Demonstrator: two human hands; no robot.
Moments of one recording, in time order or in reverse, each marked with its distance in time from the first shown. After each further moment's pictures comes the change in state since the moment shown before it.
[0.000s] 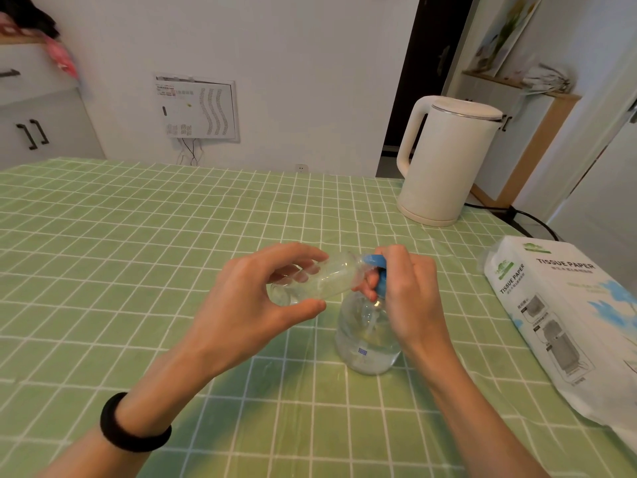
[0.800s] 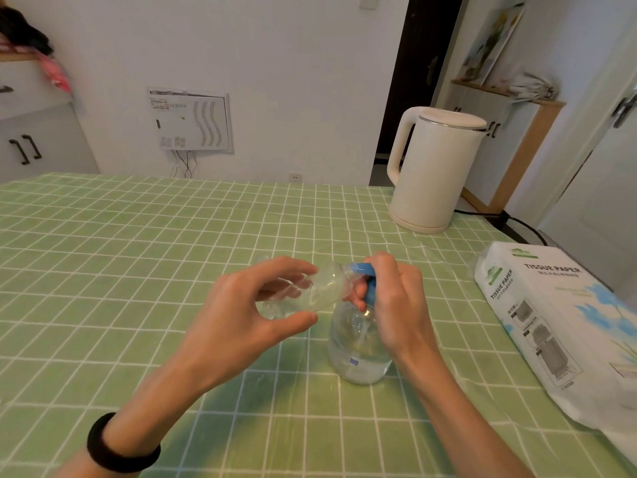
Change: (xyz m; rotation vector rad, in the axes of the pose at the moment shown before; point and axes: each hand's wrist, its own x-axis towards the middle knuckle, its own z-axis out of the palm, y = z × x) left_hand -0.001 -0.002 0.002 -0.042 -0.011 0.001; right_hand -0.001 0.005 -0.001 -0.018 0.001 -0.008
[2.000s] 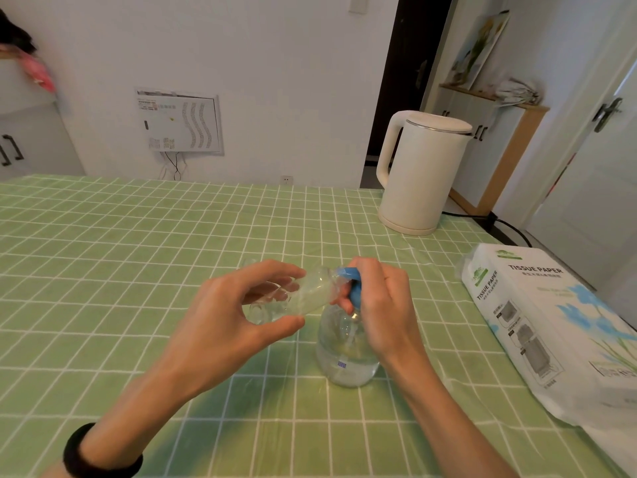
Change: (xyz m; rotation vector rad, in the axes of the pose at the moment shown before) left_hand 0.000 0.001 0.000 0.019 -0.007 -0.005; right_hand -0.001 -0.006 0.000 -0.047 -0.015 -0.007
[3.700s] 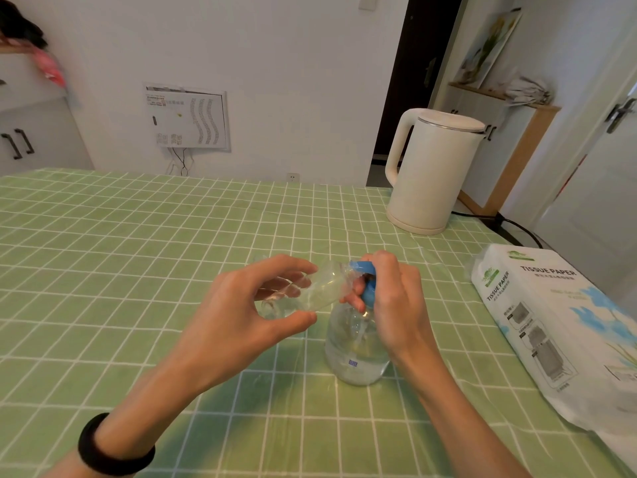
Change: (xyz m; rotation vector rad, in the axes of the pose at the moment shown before) left_hand 0.001 0.001 -0.001 -0.031 -0.001 -0.001; right_hand 0.002 -0.003 0.001 0.075 -0.018 0.018
